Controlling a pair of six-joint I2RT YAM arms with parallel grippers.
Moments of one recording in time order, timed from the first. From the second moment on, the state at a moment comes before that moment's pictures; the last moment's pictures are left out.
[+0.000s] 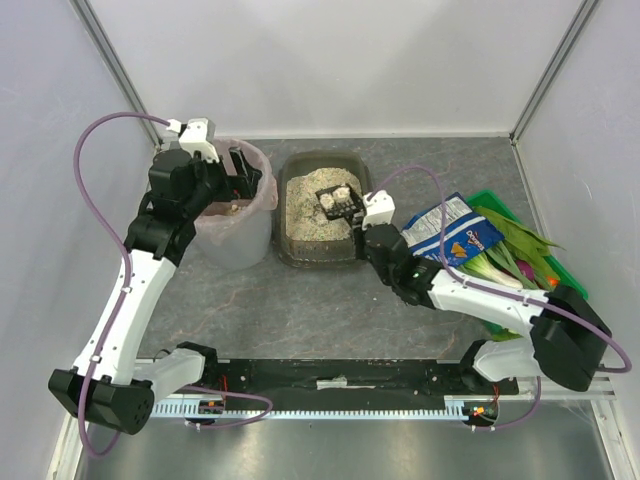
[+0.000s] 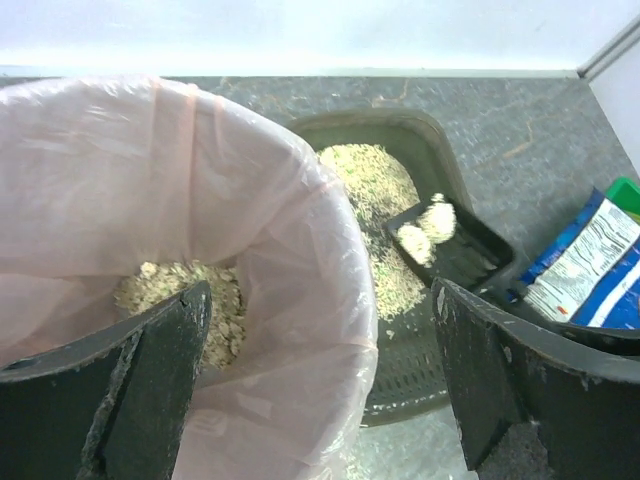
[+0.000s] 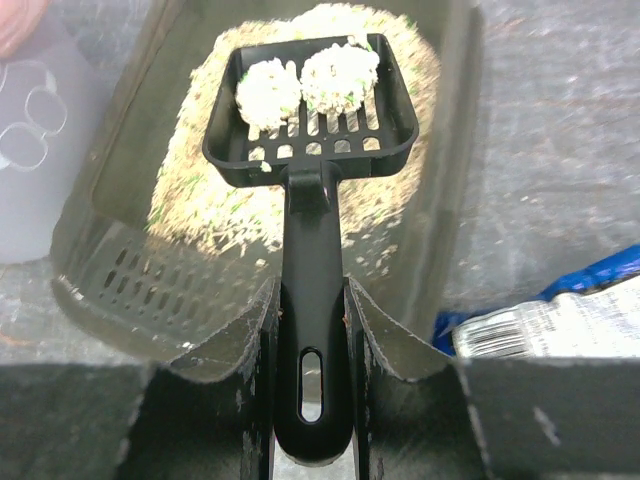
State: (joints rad) left arm -0.24 1.09 1.23 -0.43 0.09 -0.23; right arm 0.89 1.35 0.77 0.20 0.54 0.30
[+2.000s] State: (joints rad) left arm -0.24 0.93 1.04 -0.27 -0.22 -0.19; right arm 0.96 1.08 0.74 0.15 0.58 0.01
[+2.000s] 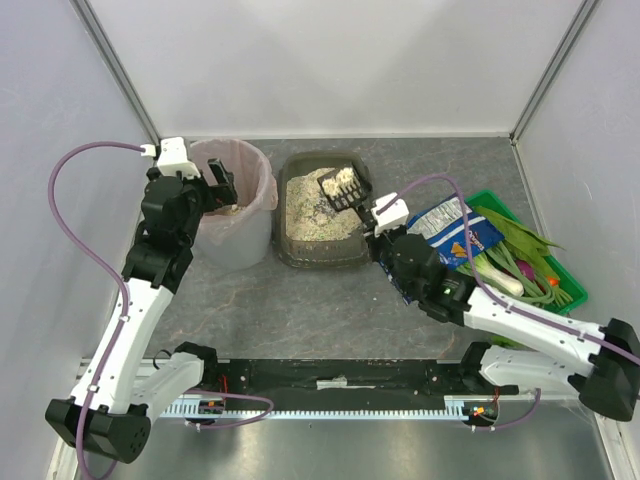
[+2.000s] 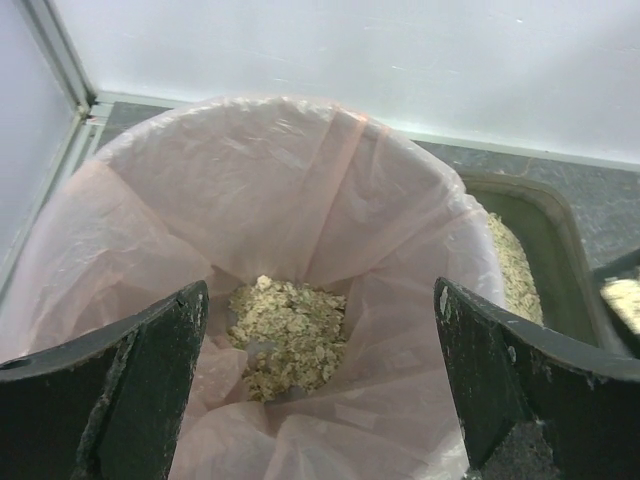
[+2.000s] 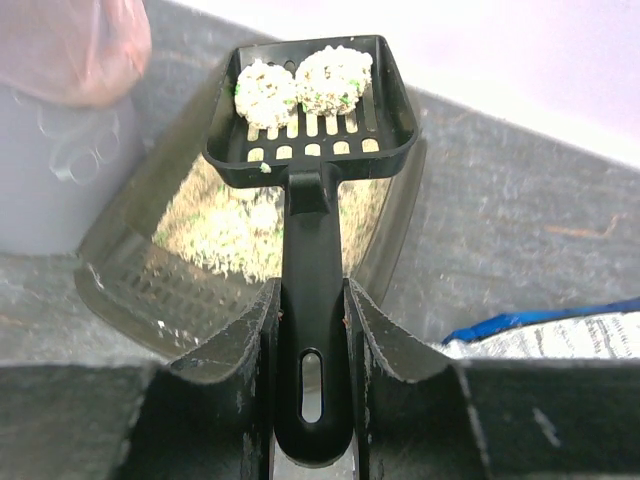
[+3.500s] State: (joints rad) left arm -0.07 0.89 1.01 -0.25 -0.12 -0.28; right arm 1.21 1.60 1.37 0.23 0.65 -1.00
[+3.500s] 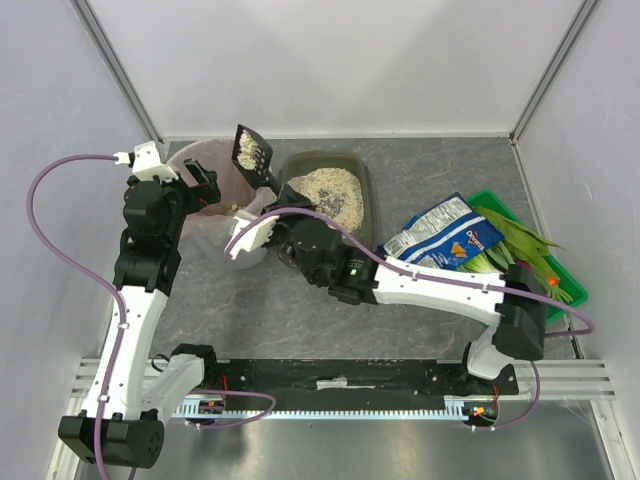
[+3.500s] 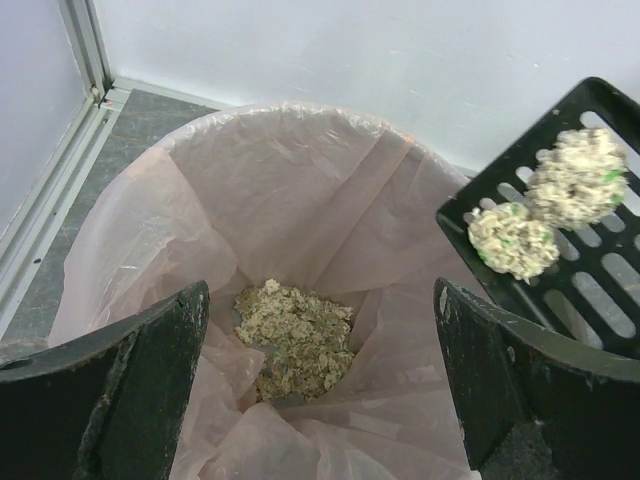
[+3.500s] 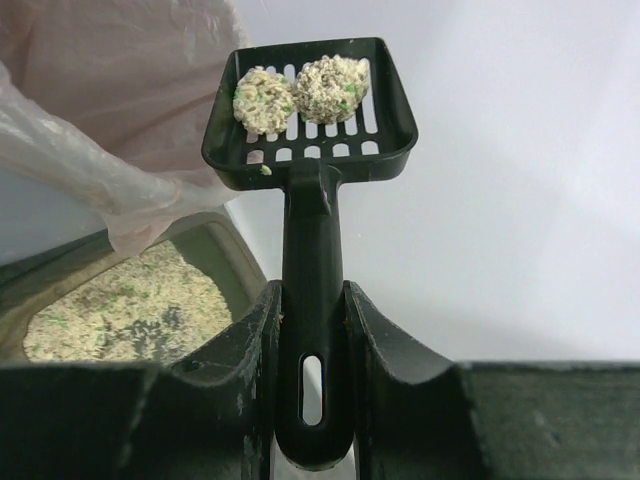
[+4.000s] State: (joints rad) left arm -0.07 0.88 1.01 -0.25 -0.12 -0.27; right arm 1.27 1.79 1.36 0.64 0.76 -1.57
